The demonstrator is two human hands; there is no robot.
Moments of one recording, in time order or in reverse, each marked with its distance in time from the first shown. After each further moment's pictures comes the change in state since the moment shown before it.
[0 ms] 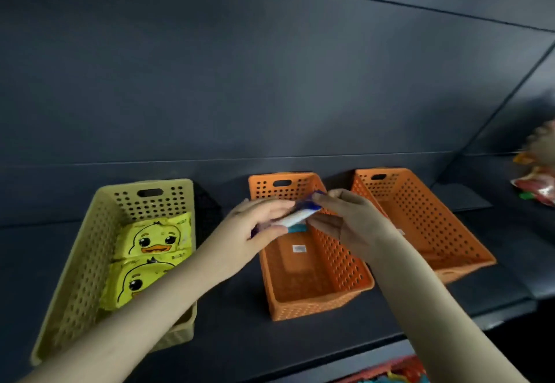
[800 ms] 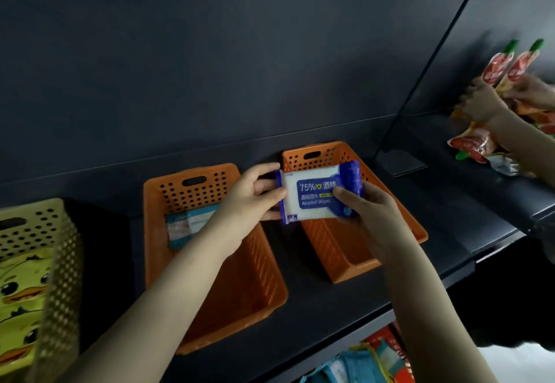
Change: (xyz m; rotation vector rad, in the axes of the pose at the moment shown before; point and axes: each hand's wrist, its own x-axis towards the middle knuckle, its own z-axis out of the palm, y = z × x) left_hand 0.146 0.015 0.140 -0.620 0.021 -0.425; right_hand 0.010 -0.024 -0.180 -0.061 0.334 -0.124
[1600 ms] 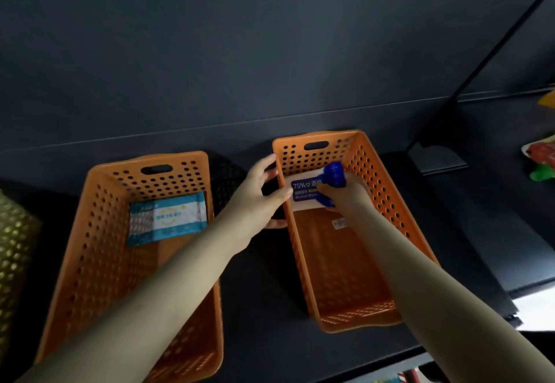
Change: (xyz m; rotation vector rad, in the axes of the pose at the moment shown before) left_hand 0.085 -0.049 0.050 0.028 0.210 -0.233; right_hand 0.191 0.062 -0.024 -0.718 0.006 0.099
